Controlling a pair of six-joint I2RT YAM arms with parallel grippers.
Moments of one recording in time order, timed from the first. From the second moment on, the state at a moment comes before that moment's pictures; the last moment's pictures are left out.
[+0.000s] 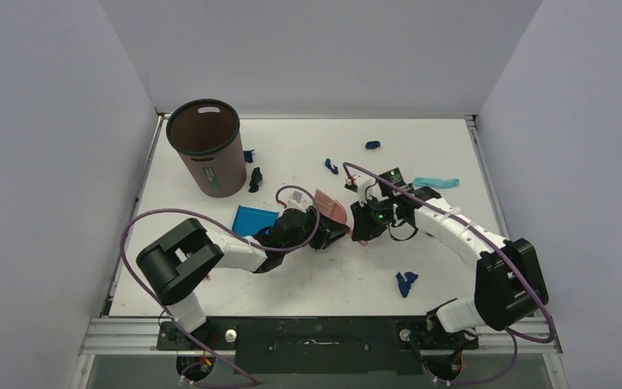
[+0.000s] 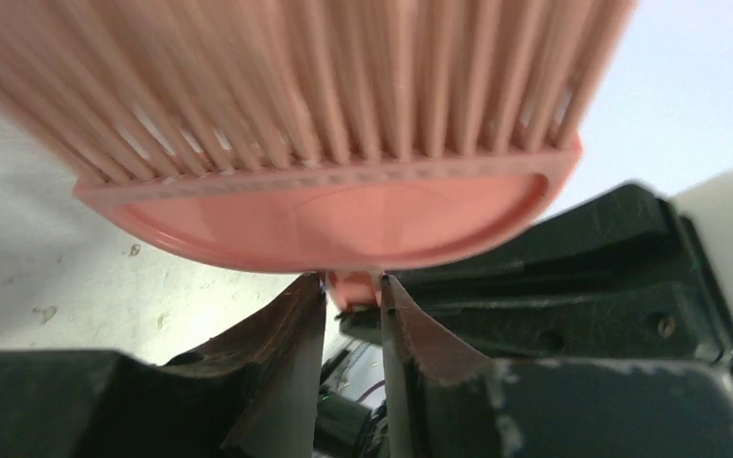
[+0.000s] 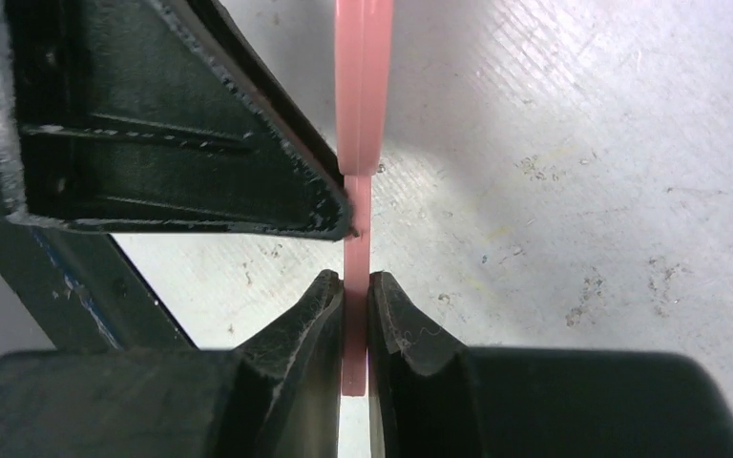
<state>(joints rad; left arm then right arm) -0.90 1.72 0.65 0.69 0.01 -1.57 0.44 1.41 0.91 -0.57 -0.50 -0.14</state>
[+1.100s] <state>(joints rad) -1.02 1.13 0.91 -0.26 -0.04 -0.10 0.45 1.65 1.29 -1.32 -0.89 -0.90</state>
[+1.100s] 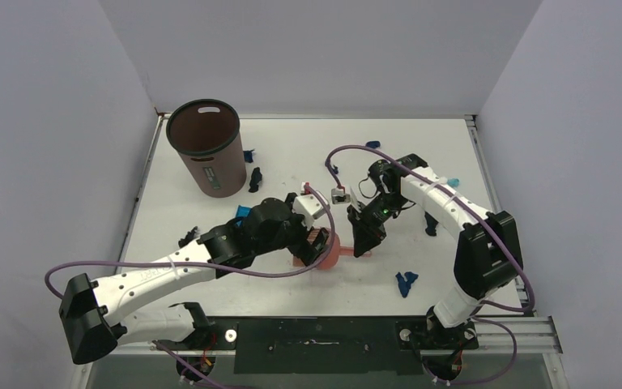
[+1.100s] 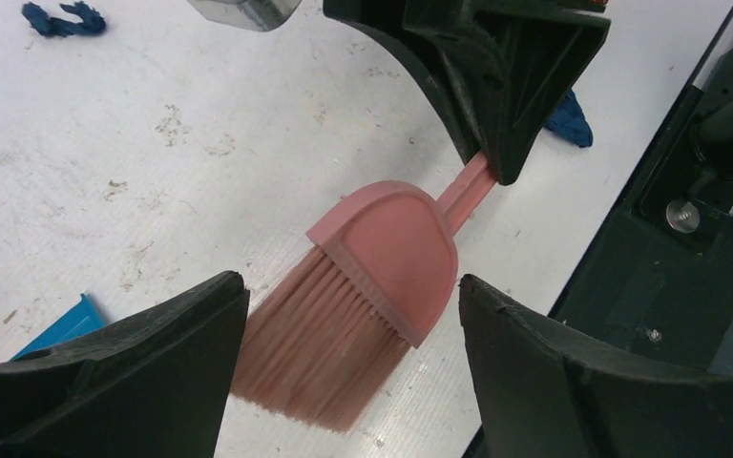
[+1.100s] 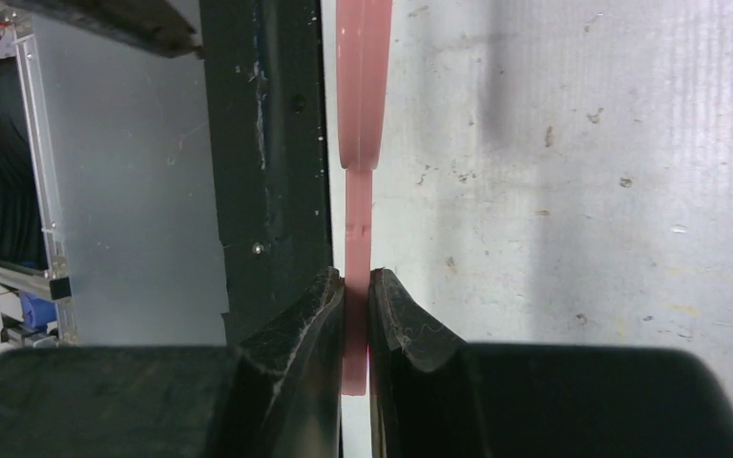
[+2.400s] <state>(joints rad) -0.94 0.81 0.50 0.13 0.35 -0.50 0.36 1.33 1.19 -1.23 -0.98 -0.82</state>
